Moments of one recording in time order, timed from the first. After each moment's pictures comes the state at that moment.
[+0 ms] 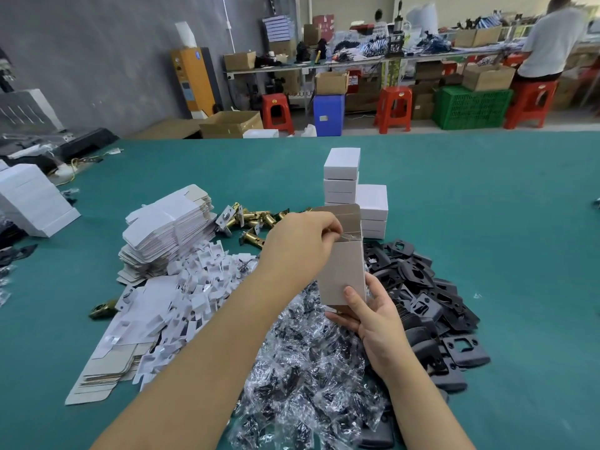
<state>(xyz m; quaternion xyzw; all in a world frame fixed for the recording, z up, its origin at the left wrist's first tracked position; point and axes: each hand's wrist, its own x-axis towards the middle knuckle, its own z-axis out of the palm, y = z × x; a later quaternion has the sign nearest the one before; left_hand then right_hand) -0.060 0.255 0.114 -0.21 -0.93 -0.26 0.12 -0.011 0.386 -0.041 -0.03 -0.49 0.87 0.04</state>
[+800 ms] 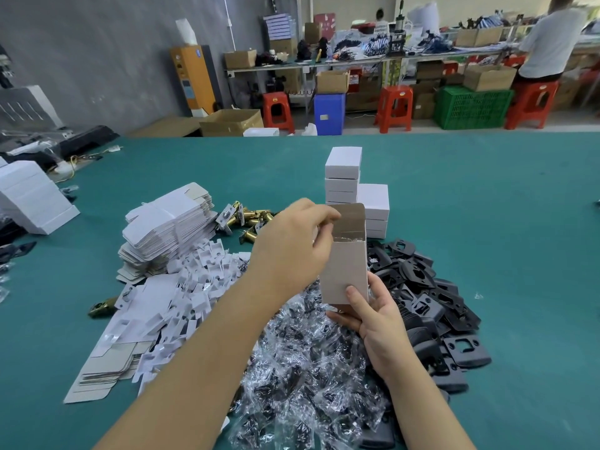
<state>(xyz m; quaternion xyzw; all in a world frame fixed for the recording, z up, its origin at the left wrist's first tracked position) -0.052 0.239 0.110 -0.27 -0.89 -0.30 0.23 -0.011 0.387 -0.044 -0.05 -0.48 0.87 0.05</state>
